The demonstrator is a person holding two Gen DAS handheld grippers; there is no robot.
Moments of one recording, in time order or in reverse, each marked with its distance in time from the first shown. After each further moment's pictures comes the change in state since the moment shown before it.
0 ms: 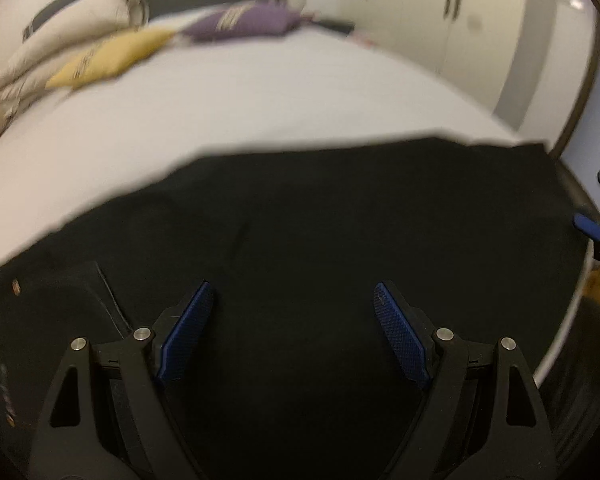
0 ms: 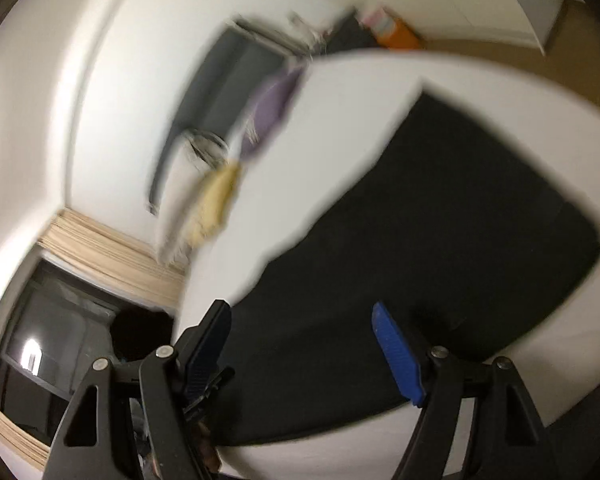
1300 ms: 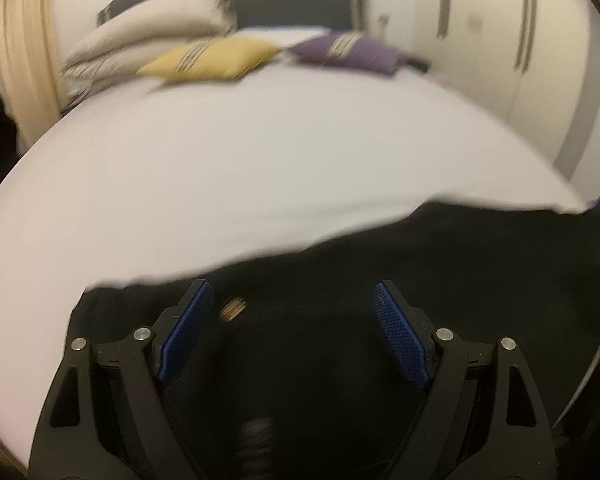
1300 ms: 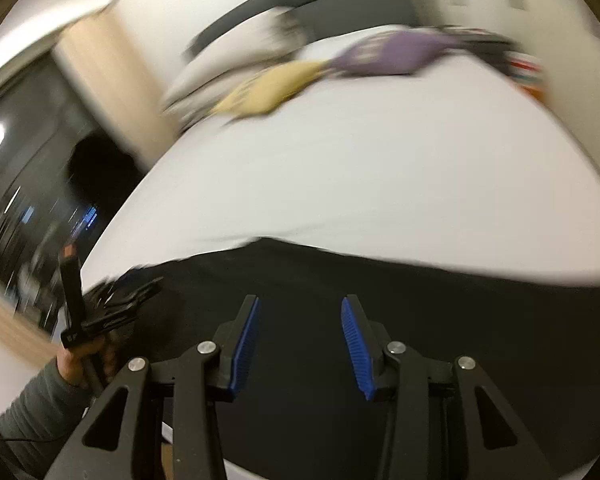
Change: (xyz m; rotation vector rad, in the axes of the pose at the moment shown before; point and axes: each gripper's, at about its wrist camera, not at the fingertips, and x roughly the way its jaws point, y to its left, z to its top) left arm -0.051 0.205 0.017 -0.129 -0.138 0.128; right arm 0.159 0.222 -0.033 -0.709 0.275 -0.074
